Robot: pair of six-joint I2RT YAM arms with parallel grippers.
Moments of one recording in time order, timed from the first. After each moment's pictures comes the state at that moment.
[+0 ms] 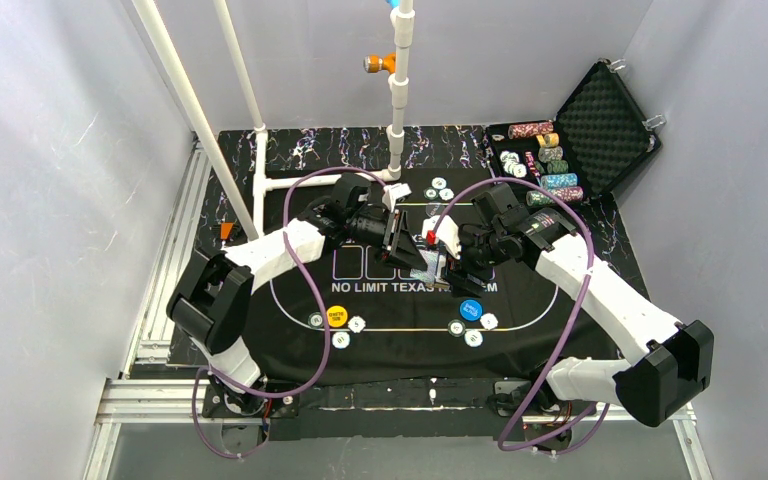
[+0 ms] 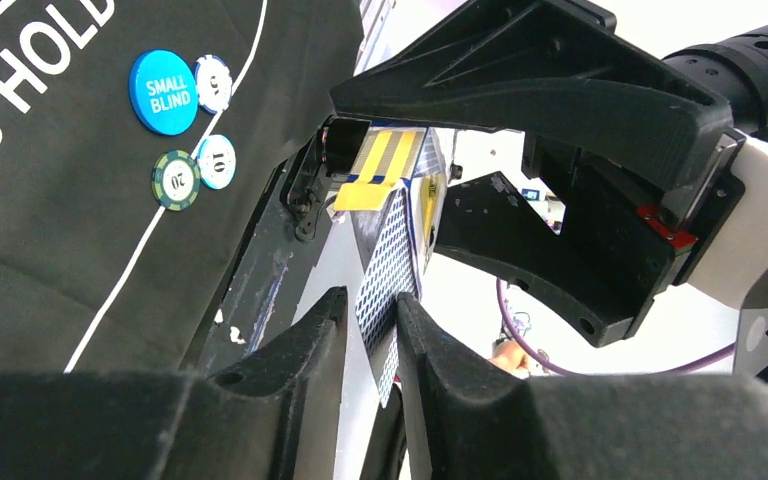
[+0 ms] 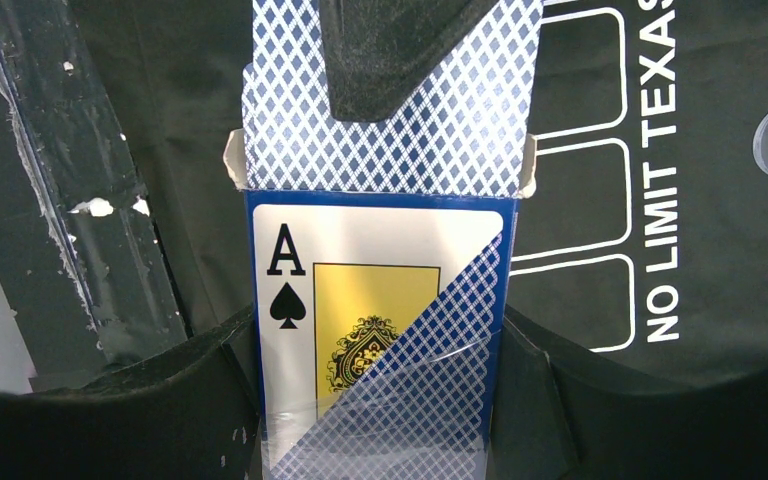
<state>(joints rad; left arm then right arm) -0.62 1.68 1.12 -0.06 1.04 -0.83 0.59 1.24 1.14 -0.98 -0.47 -0.73</state>
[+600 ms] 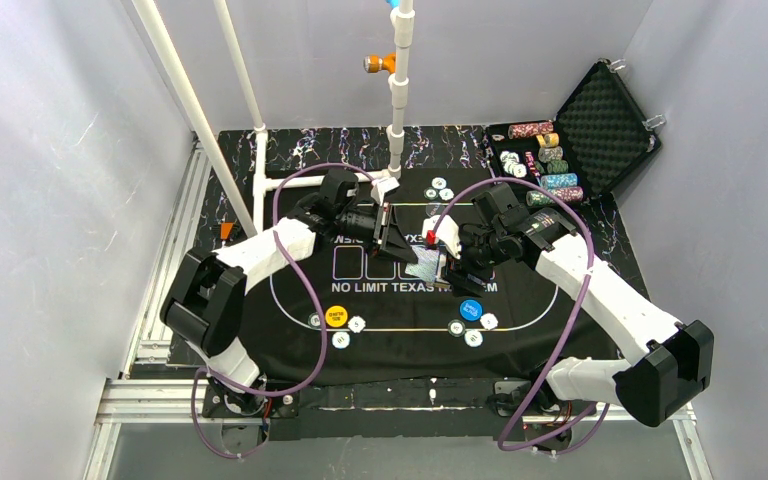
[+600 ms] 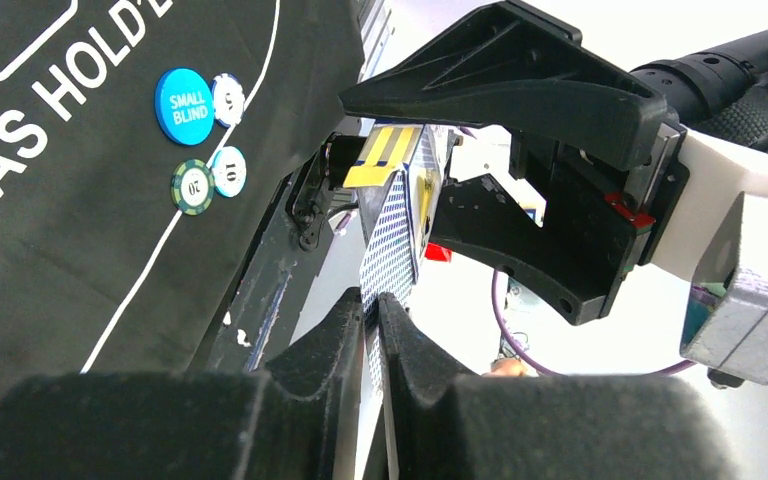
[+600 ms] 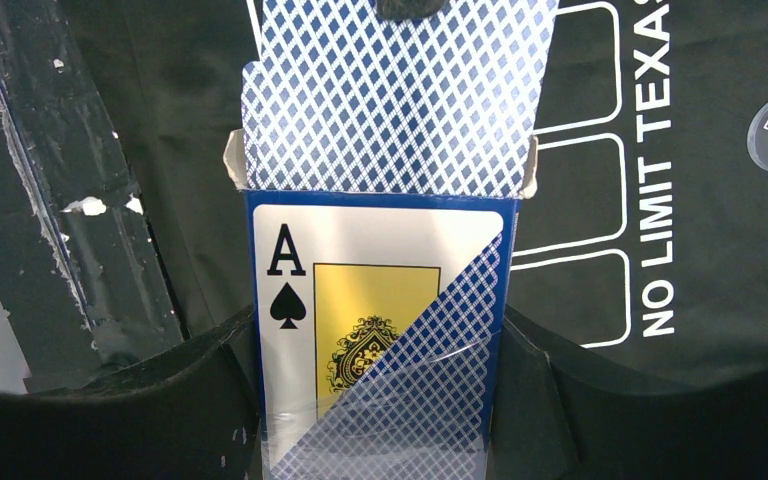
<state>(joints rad) -0.56 1.65 1.10 -0.06 1.05 -0.83 0.59 1.24 1.14 -0.98 -0.46 -0.73</state>
